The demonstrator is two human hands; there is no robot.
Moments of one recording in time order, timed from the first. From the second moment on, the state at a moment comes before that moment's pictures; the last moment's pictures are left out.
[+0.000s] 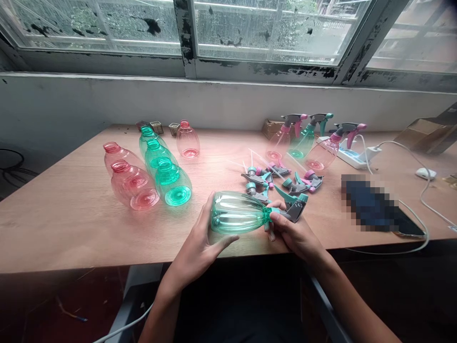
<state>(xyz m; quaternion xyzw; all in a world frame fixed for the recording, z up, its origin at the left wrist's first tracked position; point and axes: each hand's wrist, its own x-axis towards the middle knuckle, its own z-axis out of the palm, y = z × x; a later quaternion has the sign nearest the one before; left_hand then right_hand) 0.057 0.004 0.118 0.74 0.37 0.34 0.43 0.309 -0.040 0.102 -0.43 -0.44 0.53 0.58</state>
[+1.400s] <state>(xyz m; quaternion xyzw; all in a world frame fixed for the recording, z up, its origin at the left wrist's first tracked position) 0.057 0.004 0.120 0.75 0.37 0.34 0.43 0.307 -0.041 0.105 -0.43 -0.44 0.54 0.58</state>
